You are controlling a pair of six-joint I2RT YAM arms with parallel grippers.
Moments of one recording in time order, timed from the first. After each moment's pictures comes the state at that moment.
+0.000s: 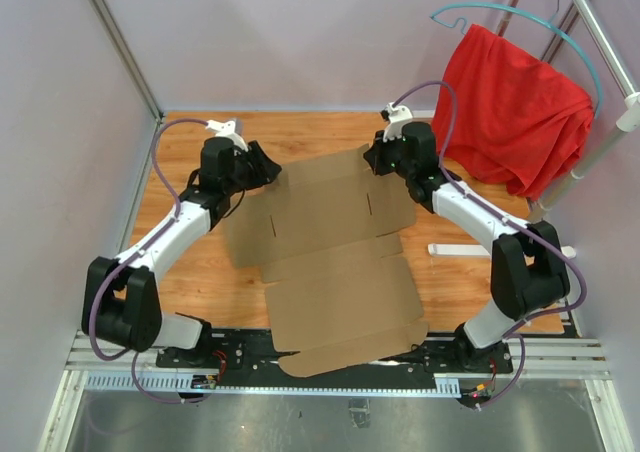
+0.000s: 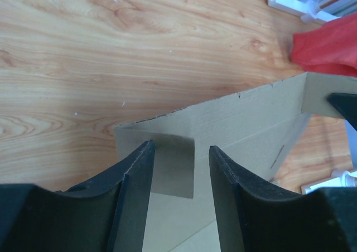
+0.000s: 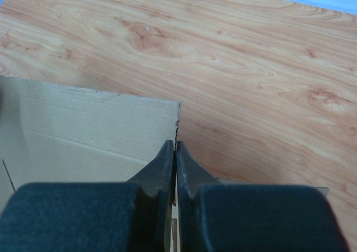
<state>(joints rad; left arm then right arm) -0.26 1.34 0.92 0.03 0.13 -0.55 0.41 1.59 1.12 0.14 -0.16 0.15</state>
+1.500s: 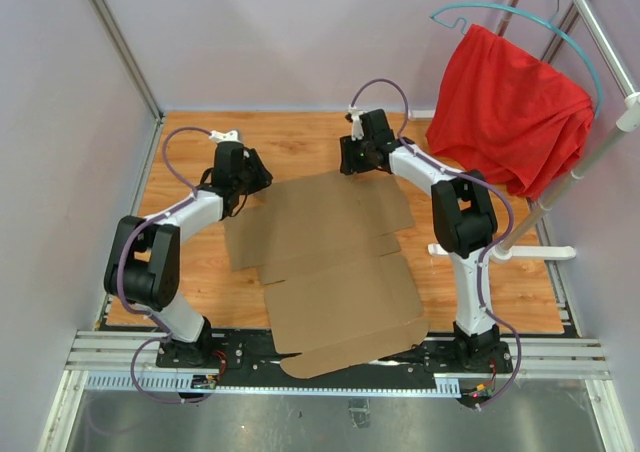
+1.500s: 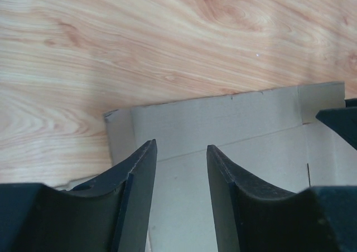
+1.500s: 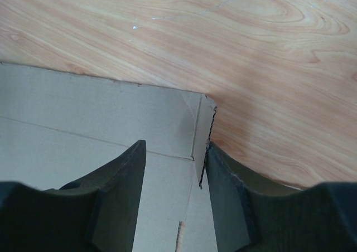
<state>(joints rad) -0.24 1.64 0.95 0.11 -0.03 -0.55 0.42 2.18 1.70 -0.30 -0.18 0.14</state>
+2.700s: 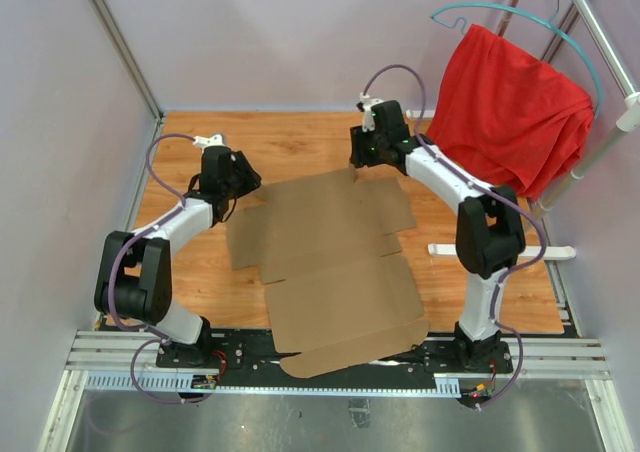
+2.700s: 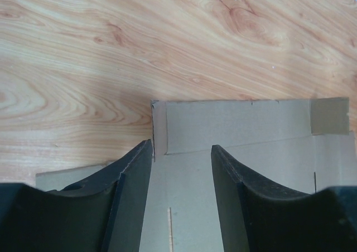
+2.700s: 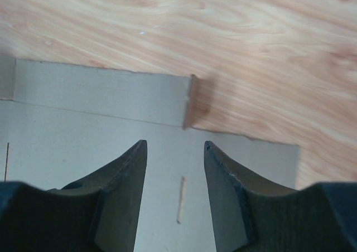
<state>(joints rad) -0.18 1.51 0.86 0.09 -0.07 -0.58 0.45 1.99 1.62 -0.34 -0.09 0.13</state>
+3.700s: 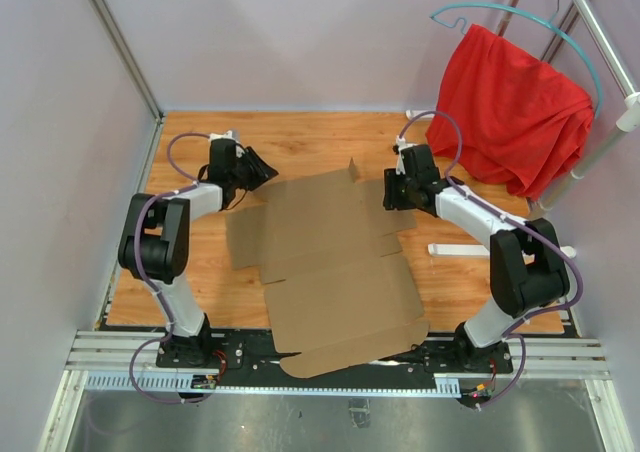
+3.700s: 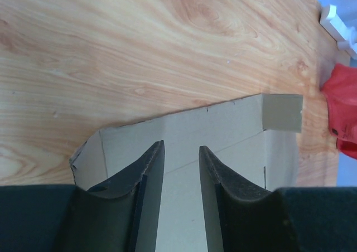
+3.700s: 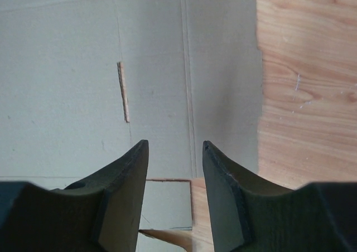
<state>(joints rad) -0.13 1.80 1.00 0.27 0.26 -0.73 0.36 1.61 1.06 -0.29 -0.01 0.22</state>
